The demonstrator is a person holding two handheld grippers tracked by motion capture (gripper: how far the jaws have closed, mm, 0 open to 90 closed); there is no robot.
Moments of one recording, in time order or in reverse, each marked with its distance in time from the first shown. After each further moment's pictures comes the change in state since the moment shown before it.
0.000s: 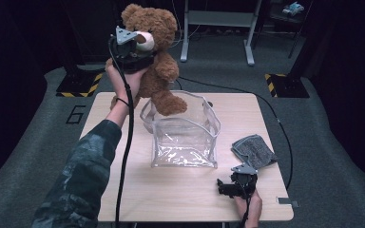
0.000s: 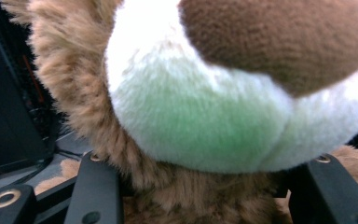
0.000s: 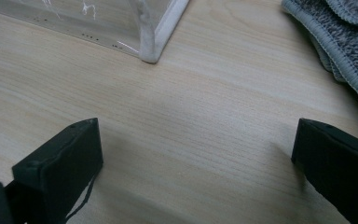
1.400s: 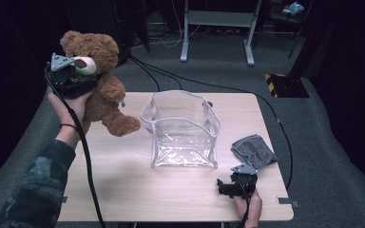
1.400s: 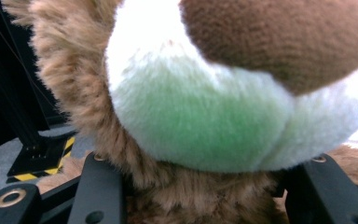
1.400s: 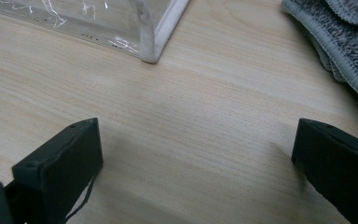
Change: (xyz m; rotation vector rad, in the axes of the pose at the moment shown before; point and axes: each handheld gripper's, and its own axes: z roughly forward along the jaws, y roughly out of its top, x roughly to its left) left arm 0.104 -0.057 -0.099 0.097 0.176 -0.053; right arm 0.000 0.000 0.000 -0.002 -0.003 -0.001
